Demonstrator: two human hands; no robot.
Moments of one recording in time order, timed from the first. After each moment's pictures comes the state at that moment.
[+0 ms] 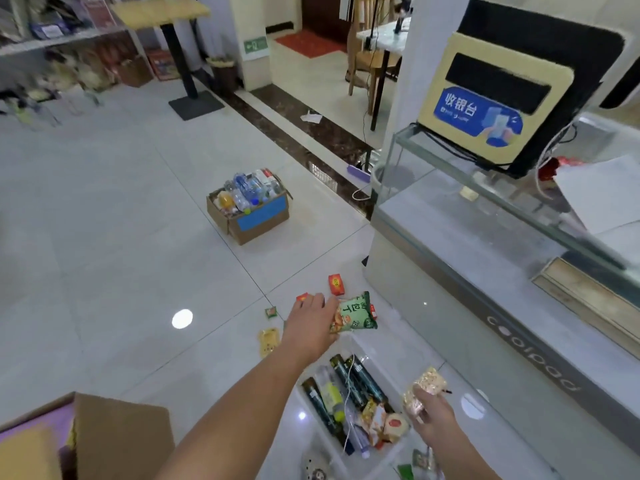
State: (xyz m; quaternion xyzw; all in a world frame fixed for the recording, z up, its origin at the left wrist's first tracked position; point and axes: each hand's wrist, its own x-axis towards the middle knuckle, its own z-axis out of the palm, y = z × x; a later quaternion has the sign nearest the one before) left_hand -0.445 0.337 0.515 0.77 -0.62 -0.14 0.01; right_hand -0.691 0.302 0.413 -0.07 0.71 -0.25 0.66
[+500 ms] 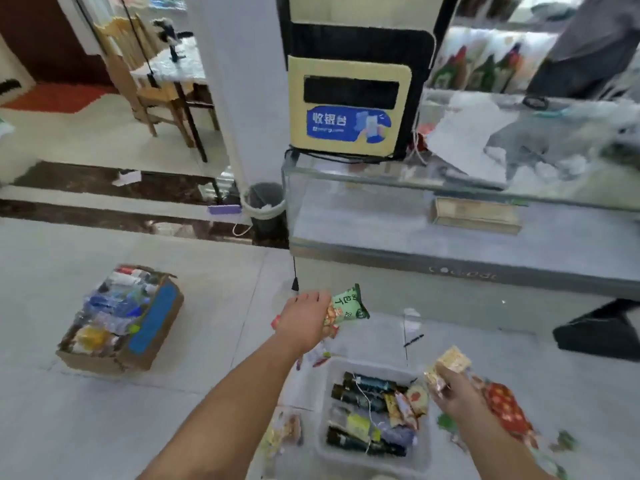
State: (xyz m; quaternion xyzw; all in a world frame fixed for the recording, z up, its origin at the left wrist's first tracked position) left_hand -0.326 0.165 0.518 0.49 -0.86 -0.12 -0.06; right_hand -0.587 0.306 0.416 0.12 0.68 -0.51 0.51
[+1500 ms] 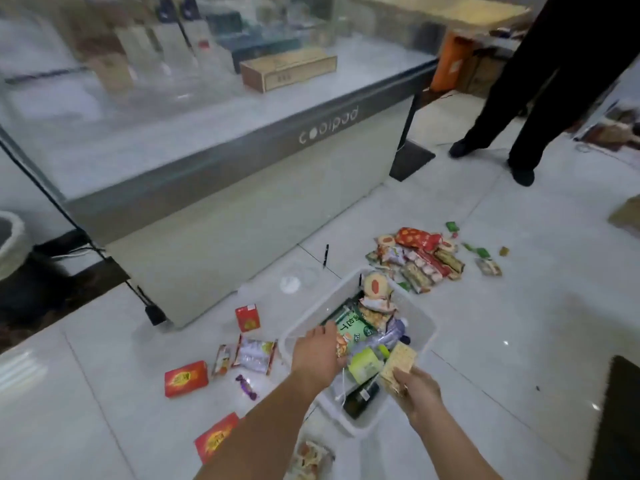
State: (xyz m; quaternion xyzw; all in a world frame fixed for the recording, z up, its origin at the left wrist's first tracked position) left_hand -0.323 0.164 0.091 0.12 -0.97 -0.17 -0.14; right_hand -0.355 0.344 0.063 0.37 0.61 -0.66 0.24
